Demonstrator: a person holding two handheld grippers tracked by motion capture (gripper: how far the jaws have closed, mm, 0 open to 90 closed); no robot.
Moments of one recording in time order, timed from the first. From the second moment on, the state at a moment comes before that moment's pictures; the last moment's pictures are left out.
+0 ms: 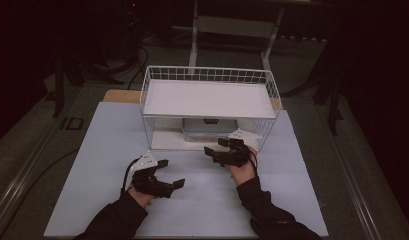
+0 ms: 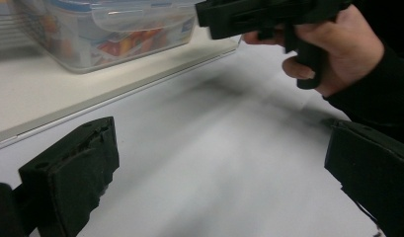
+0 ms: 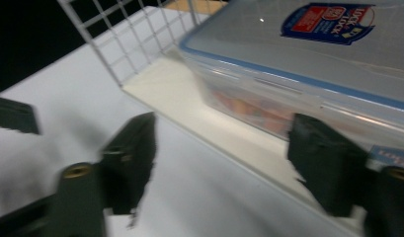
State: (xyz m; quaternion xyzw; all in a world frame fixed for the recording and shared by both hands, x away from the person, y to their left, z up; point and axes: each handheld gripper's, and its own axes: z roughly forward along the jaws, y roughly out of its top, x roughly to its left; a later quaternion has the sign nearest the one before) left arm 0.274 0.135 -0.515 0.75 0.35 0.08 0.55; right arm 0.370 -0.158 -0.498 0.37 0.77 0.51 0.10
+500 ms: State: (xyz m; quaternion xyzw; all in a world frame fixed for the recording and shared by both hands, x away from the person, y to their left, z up) left arm 0.271 0.133 -0.515 0.76 0.34 0.08 0.55; right arm 0.326 -0.187 -0.495 0.34 0.77 0.52 0.10
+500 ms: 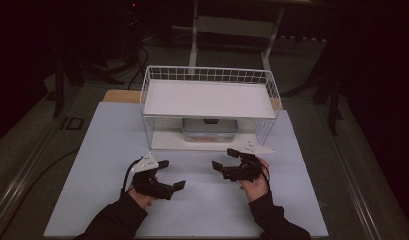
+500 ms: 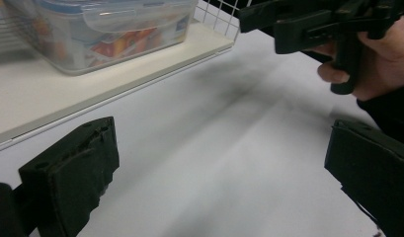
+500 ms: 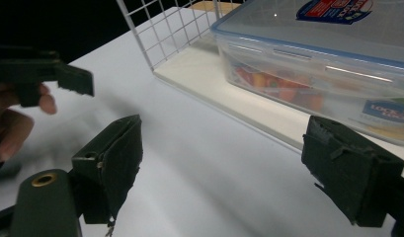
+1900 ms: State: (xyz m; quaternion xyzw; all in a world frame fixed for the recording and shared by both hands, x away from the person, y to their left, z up) left arm 0.229 0.159 -0.503 0.76 0.32 0.09 0.56; right arm 0.246 -0.271 -0.493 0.32 0.79 0.51 0.14
